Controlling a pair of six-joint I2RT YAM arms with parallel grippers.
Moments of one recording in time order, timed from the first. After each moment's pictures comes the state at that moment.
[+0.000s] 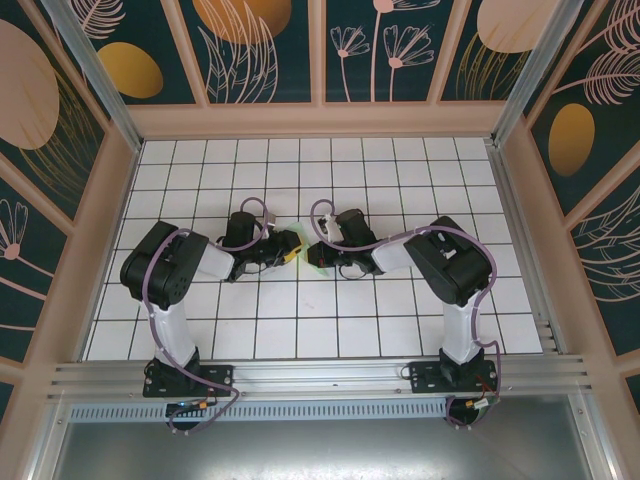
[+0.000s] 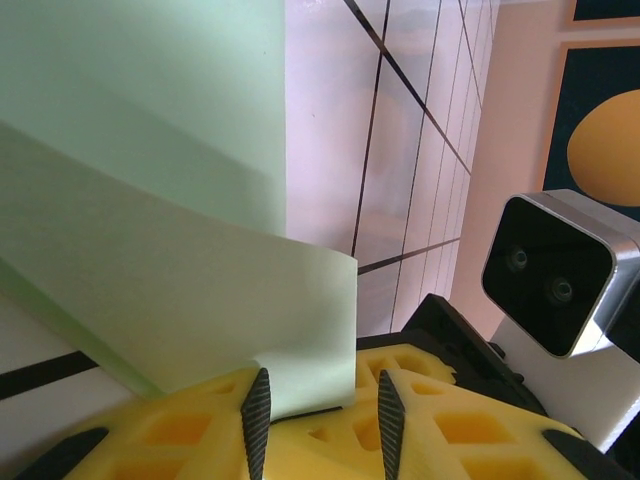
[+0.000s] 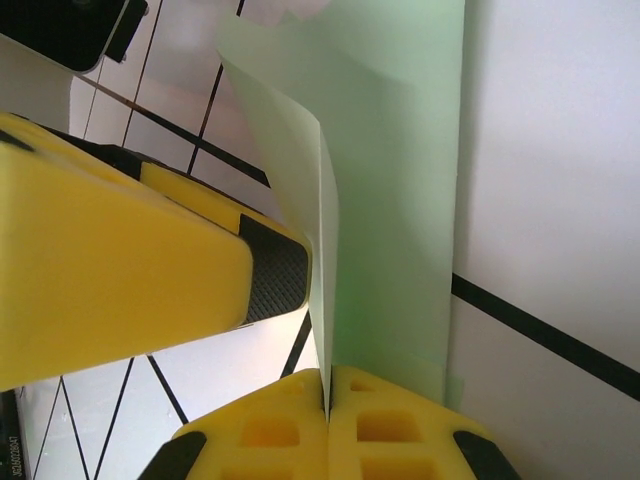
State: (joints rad) left arm -0.38 1.90 0.65 0.67 0.72 -1.14; right arm 0.67 1.96 0.88 0.38 -0.53 0.58
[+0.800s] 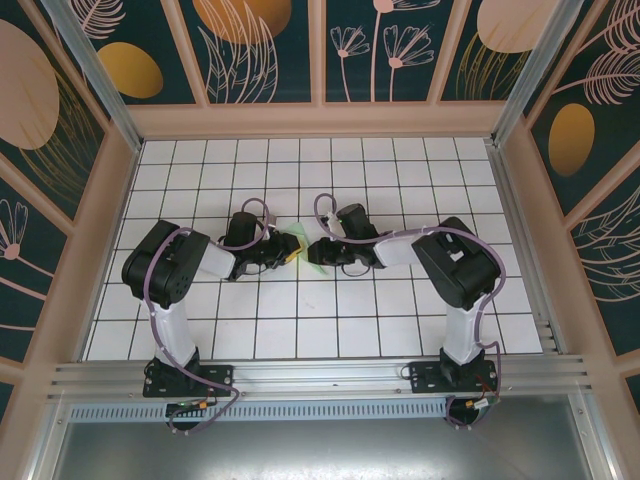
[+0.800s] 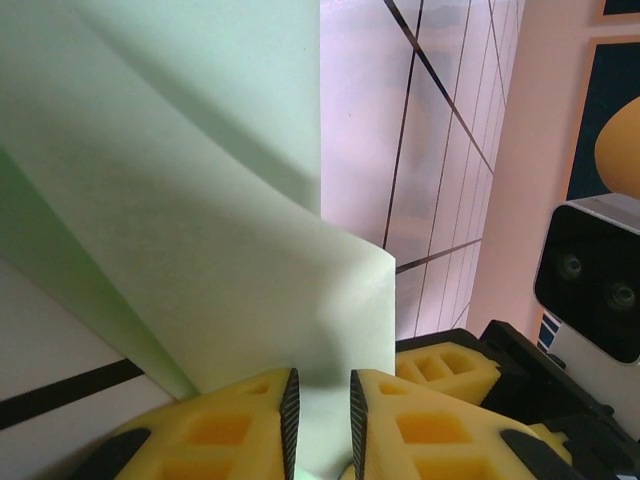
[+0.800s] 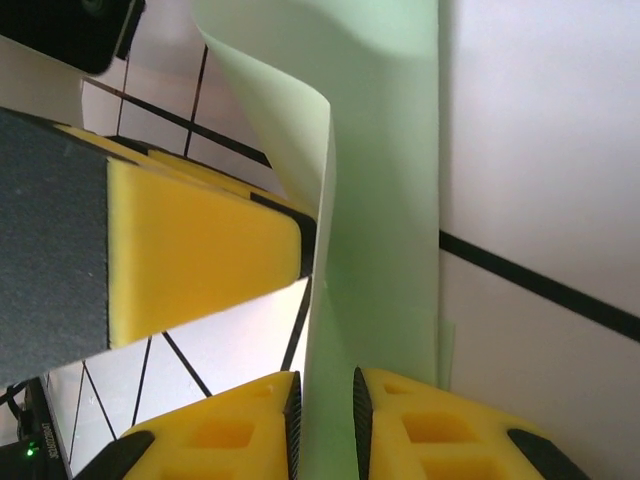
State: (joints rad) left arm -0.38 1.91 0.66 0.62 0.70 -1.10; right arm 0.66 1.91 0.92 0.18 -0.55 0.60
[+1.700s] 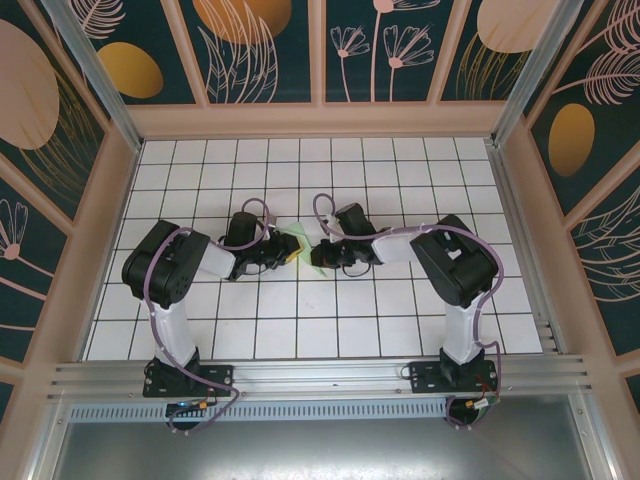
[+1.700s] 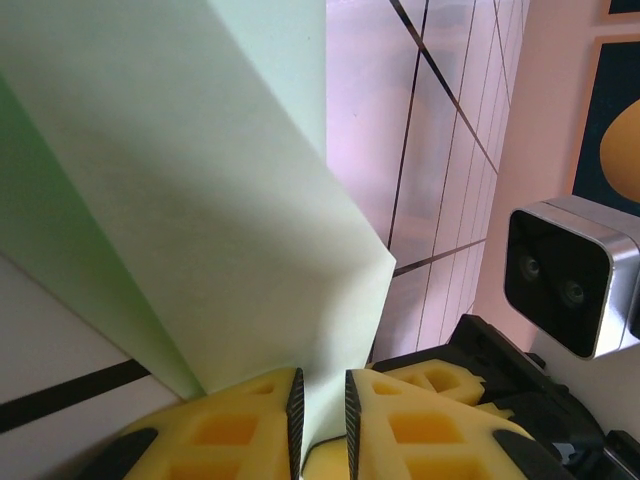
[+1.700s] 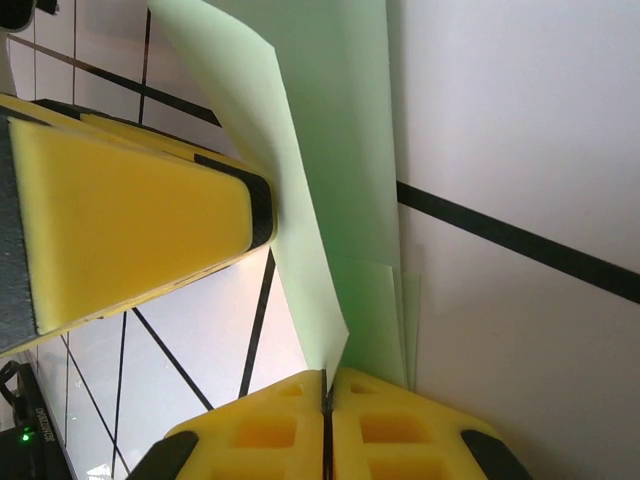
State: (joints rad) left arm -0.38 1.91 0.66 0.61 0.70 -1.09; right arm 0.65 1.93 0.97 0.07 -0.57 0.59
